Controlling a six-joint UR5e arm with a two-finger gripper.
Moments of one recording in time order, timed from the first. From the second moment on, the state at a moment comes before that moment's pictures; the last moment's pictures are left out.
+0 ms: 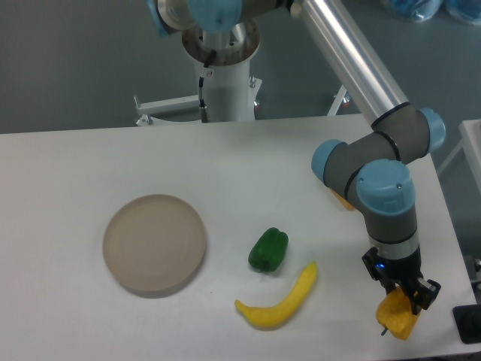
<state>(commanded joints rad) 2.35 -2.40 -0.95 -0.88 1.68 1.34</state>
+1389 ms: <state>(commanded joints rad) 2.26 -1.97 -1.34 -1.09 1.52 0.95</state>
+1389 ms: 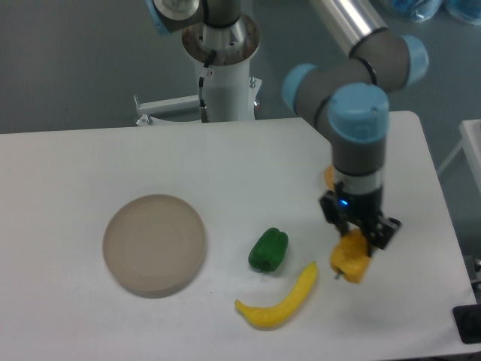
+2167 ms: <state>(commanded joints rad) 2.02 -1.93 -1.61 -0.93 1.49 0.45</state>
